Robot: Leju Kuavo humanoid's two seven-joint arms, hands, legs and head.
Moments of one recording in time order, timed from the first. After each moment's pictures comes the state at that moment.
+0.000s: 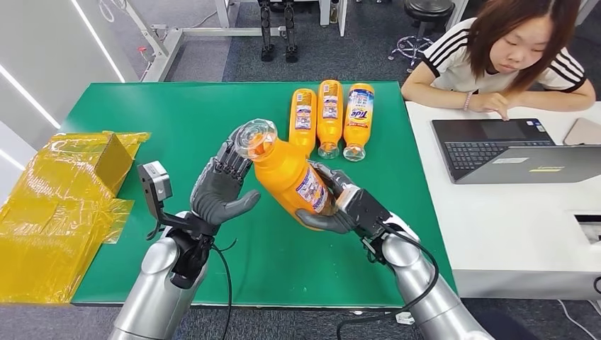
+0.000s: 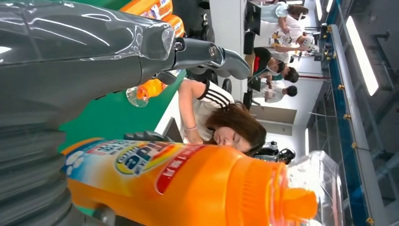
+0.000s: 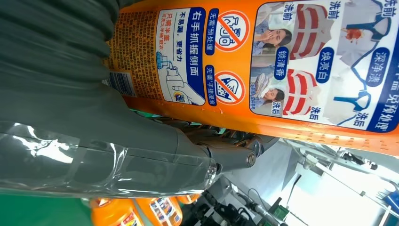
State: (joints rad) left arm -0.36 -0.14 -0.37 -1.33 0.24 -0.21 -0.44; right arm -0.46 0.00 0.50 -1.20 0.11 0.25 -0.42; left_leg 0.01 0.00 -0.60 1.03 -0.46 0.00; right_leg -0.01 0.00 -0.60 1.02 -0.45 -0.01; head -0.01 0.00
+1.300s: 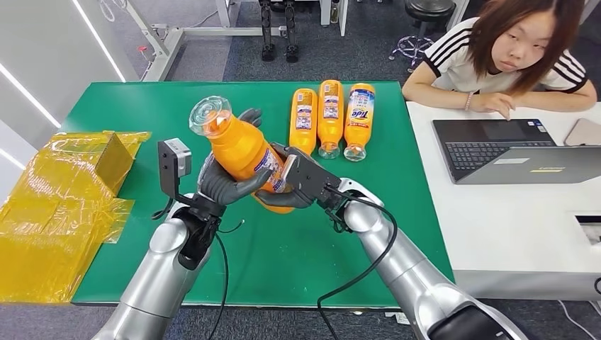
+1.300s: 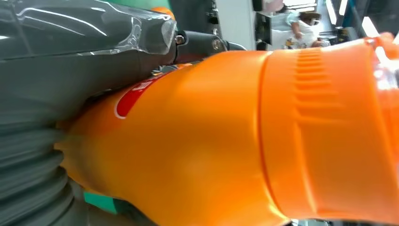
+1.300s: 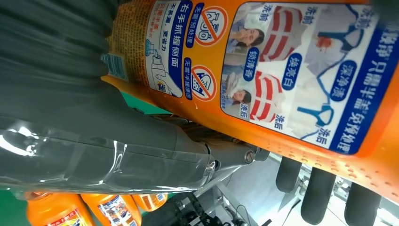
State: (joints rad) left arm -0.48 -0.13 -0.41 -1.22 0.18 -0.13 -0.45; right arm -0.71 0.14 0.62 -0.95 0.15 0.25 -0.35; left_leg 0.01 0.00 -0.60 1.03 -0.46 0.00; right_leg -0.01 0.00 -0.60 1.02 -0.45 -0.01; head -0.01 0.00
